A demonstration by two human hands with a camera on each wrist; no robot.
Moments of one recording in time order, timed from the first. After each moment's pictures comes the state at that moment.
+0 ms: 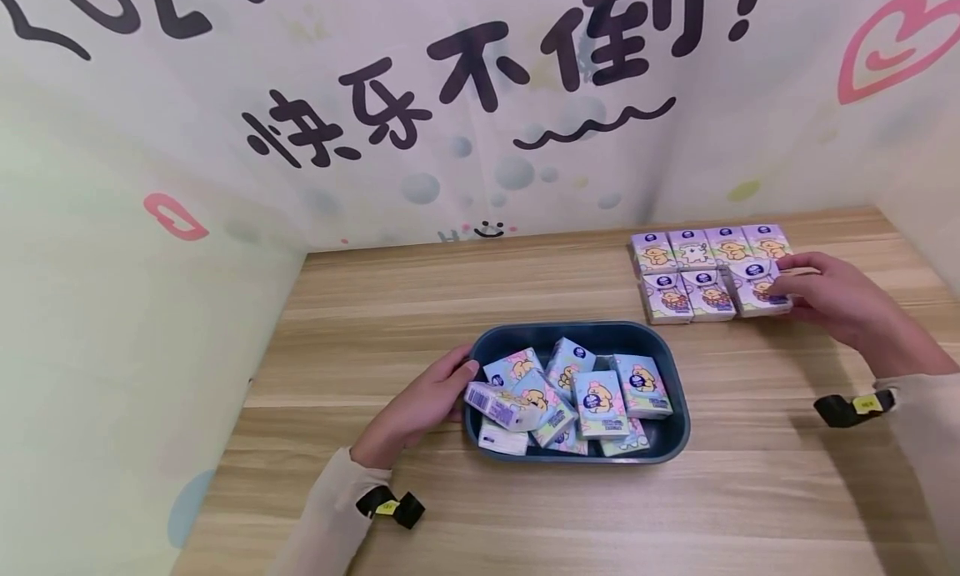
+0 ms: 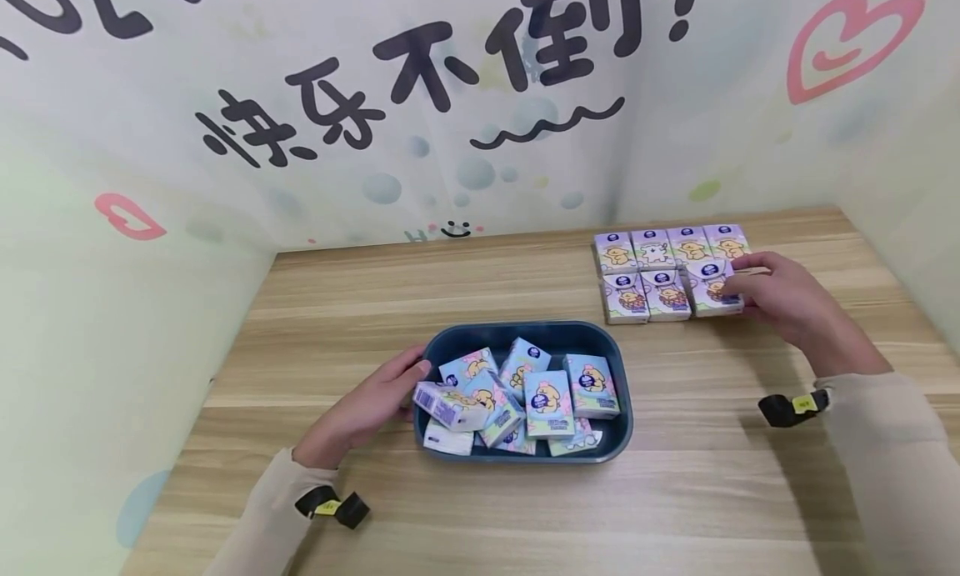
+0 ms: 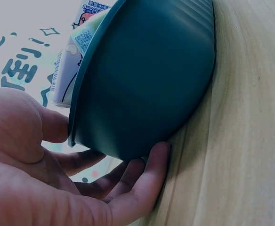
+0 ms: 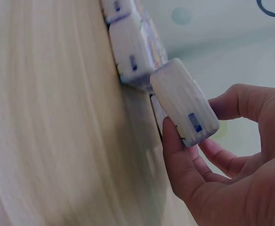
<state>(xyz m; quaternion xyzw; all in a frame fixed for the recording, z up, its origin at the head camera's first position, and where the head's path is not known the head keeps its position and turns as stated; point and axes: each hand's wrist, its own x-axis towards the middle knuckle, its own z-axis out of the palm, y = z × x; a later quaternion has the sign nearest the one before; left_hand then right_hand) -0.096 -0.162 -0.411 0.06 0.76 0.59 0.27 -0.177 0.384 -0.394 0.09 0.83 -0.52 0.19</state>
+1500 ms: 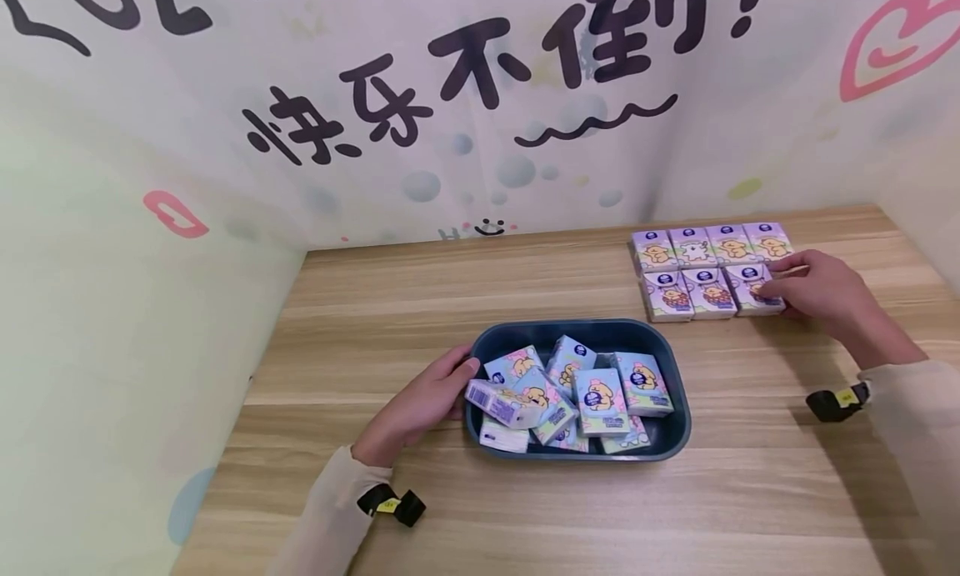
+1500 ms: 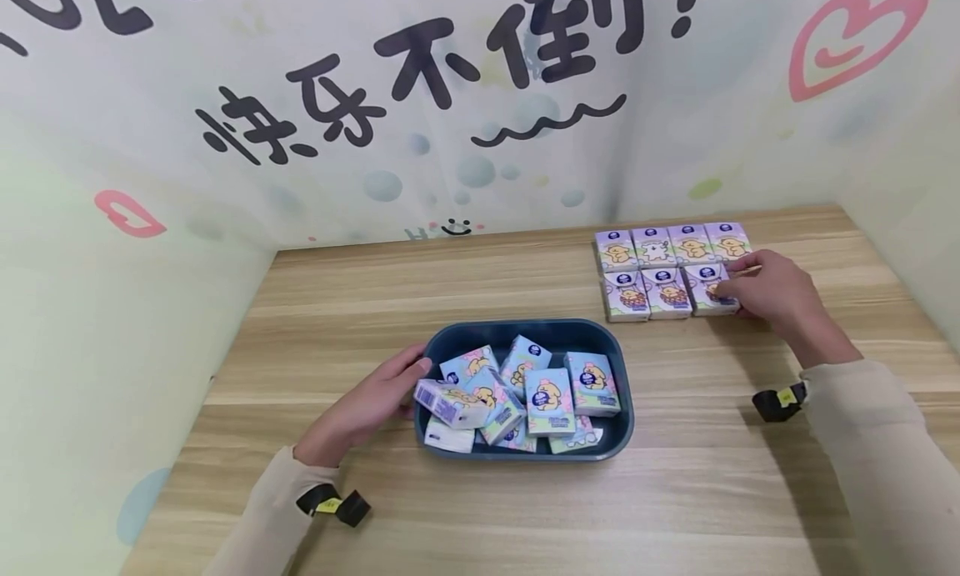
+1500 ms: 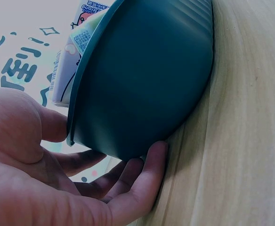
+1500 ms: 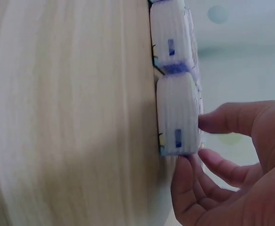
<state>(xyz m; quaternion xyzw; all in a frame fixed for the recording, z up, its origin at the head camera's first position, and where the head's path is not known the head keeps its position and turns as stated) -0.096 -0.162 -0.412 0.04 0.77 0.58 0.27 -0.180 0.376 -0.405 0.10 0.91 -0.38 0.10</state>
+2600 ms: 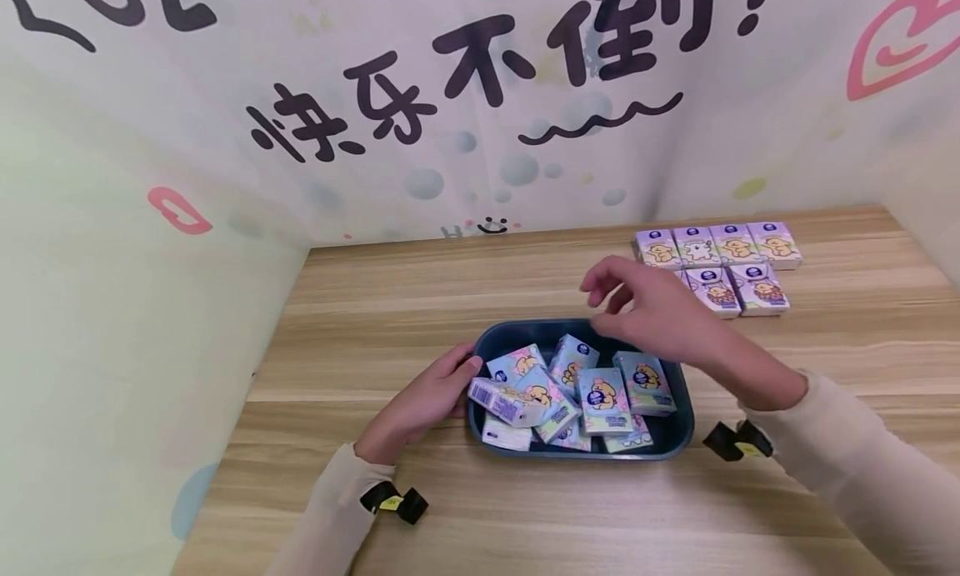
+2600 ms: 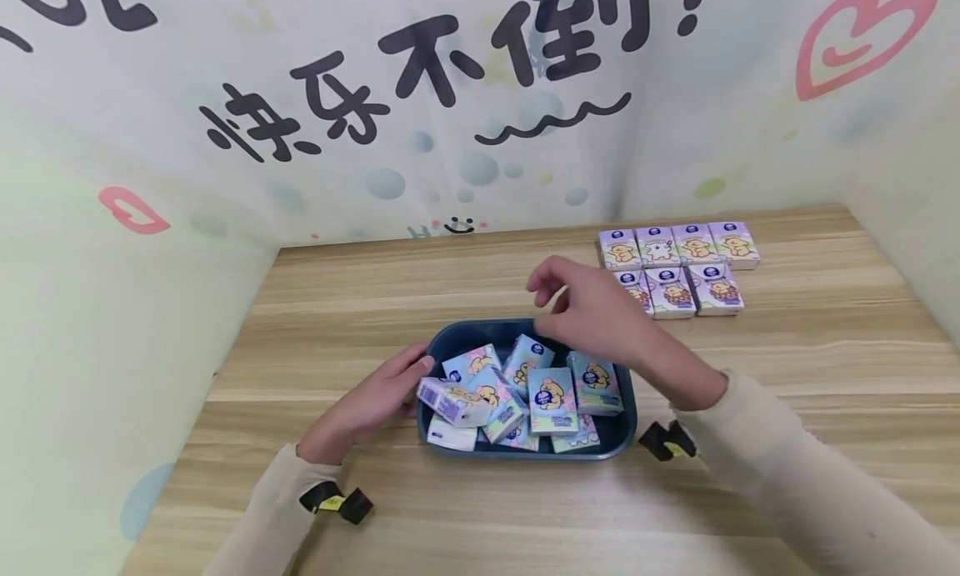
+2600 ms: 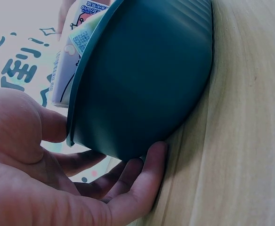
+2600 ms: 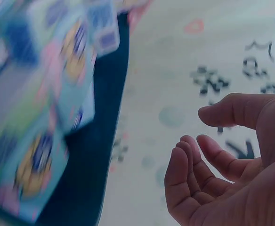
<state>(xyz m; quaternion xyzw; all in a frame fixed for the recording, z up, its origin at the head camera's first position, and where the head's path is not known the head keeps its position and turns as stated) -0.096 -0.162 -0.412 0.04 0.77 0.57 0.27 -0.127 0.163 -0.318 -0.18 0.89 -0.42 0.09</state>
